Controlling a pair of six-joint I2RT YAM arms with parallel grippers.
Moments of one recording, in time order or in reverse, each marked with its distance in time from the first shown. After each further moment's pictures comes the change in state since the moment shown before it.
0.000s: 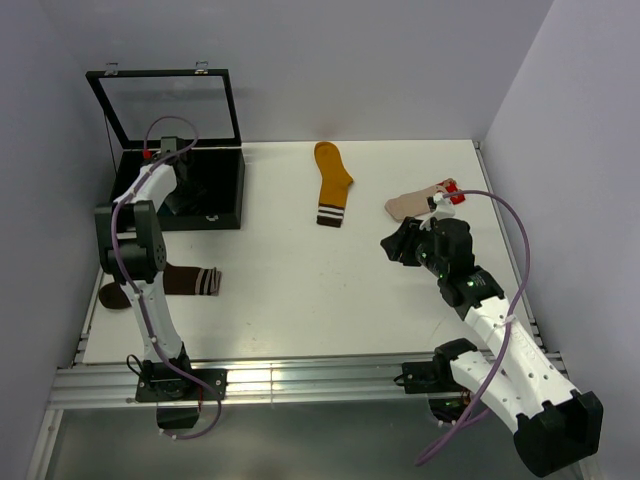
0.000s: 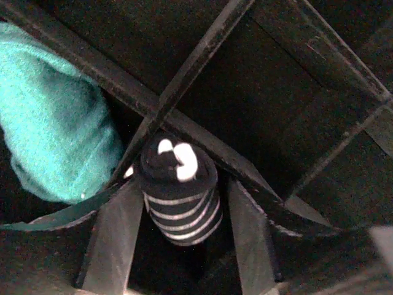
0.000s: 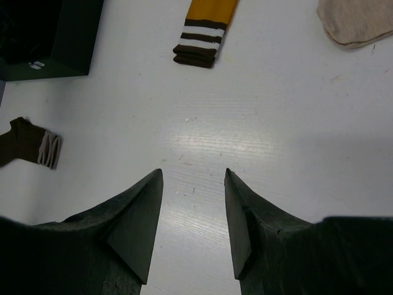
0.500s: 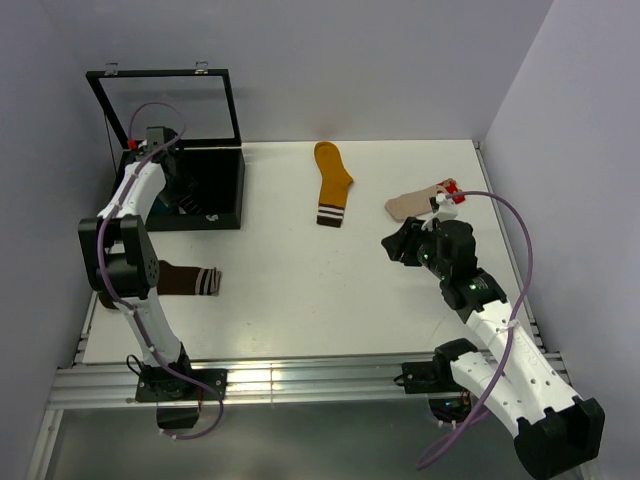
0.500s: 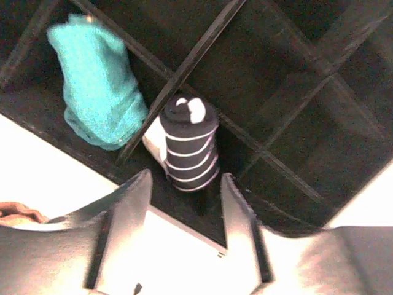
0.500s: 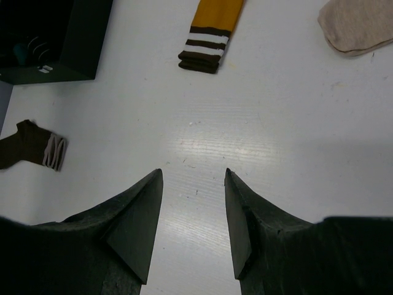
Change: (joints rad) left arm 0.007 -0.157 -0.024 -0.079 0.014 -0.024; right arm 0.000 -0.030 -0.001 0.000 0.000 0.000
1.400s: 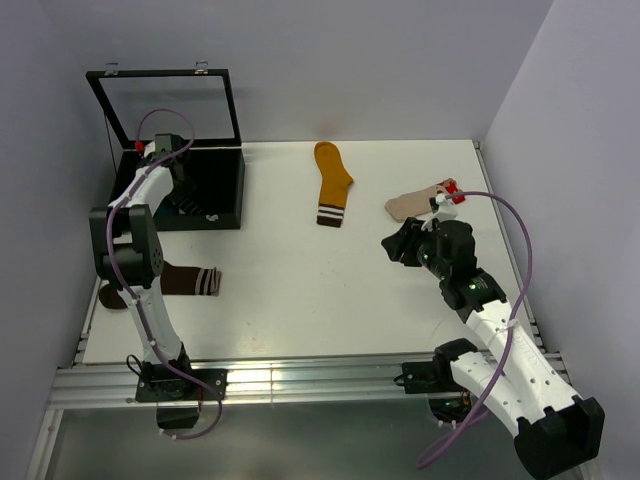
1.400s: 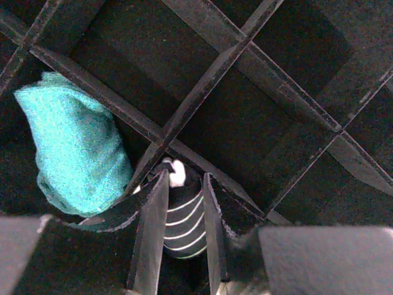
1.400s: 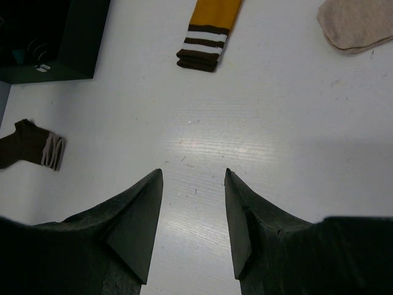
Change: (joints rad) left arm 0.001 0.098 -0.030 0.209 -0.061 0.039; right arm 0.000 0.001 -0.003 0.000 0.001 0.000
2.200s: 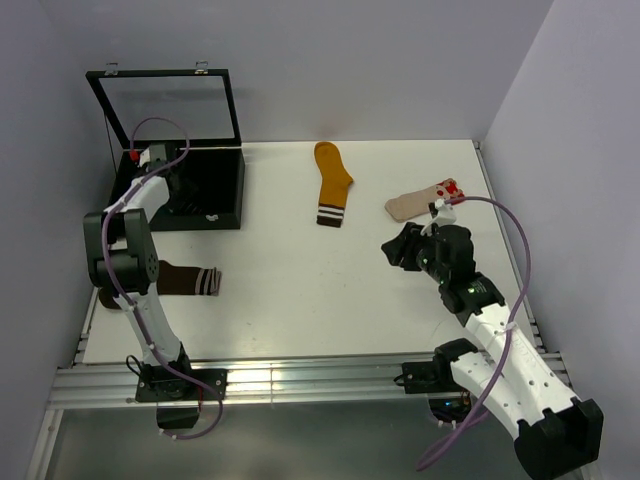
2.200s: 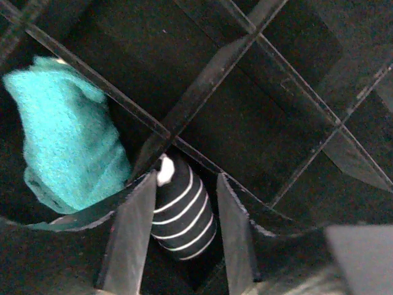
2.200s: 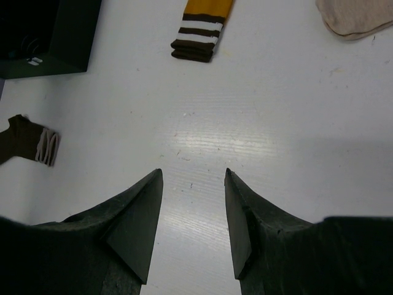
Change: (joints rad) left arm 0.024 -0.062 -0.142 0.136 0.057 -0.047; right arm 0.000 -0.016 -0.045 0.008 -0.001 0.005
